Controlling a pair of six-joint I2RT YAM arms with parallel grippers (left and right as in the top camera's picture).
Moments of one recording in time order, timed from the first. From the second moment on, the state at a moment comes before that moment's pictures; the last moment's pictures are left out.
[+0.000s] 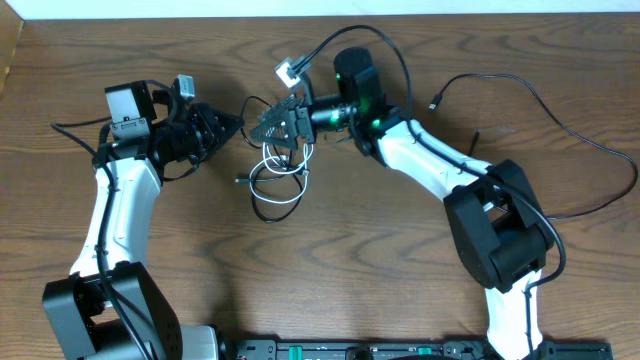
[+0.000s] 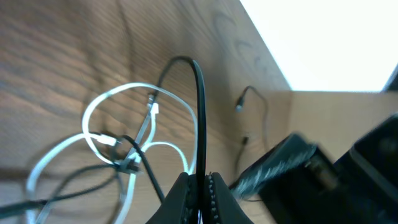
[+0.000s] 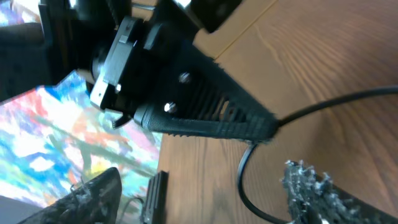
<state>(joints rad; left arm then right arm) 0.22 1.58 1.10 -0.45 0.86 -0.56 0.58 2.13 1.51 0.33 -1.11 0.56</state>
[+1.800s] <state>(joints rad) 0.22 1.58 1.10 -0.69 0.14 -0.62 0.70 2.13 1.71 -0.34 -0.47 0.06</state>
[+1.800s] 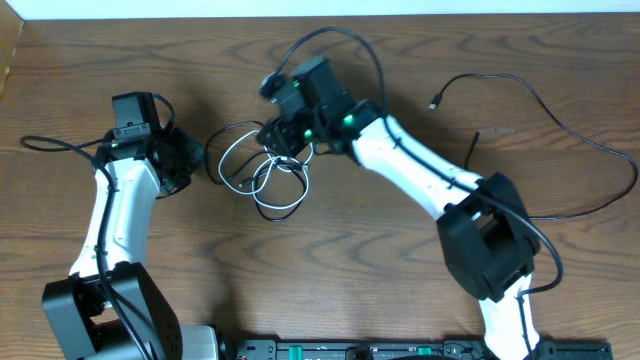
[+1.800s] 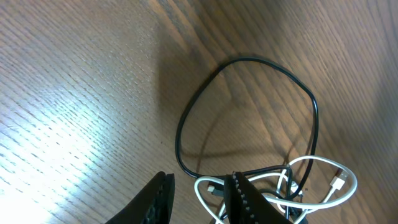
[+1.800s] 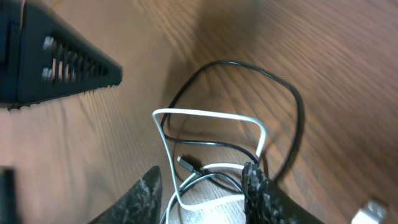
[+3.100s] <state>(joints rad) 0.22 1.58 1.10 -0.69 0.12 -0.61 0.77 2.37 1.72 -0.27 -0.37 -0.23</state>
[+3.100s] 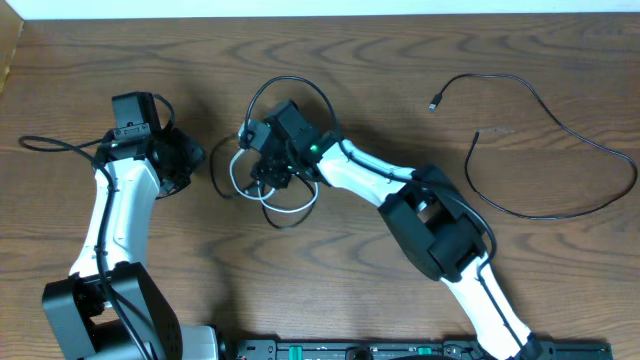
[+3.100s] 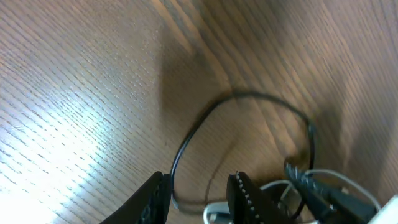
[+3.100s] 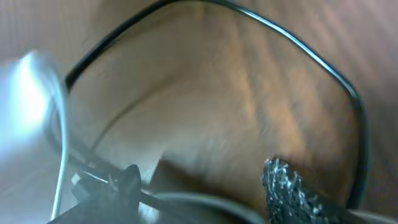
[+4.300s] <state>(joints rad) 0.22 1.58 1.10 -0.69 0.00 -0.61 0.71 2.32 1.73 -0.31 -0.28 -0.05</state>
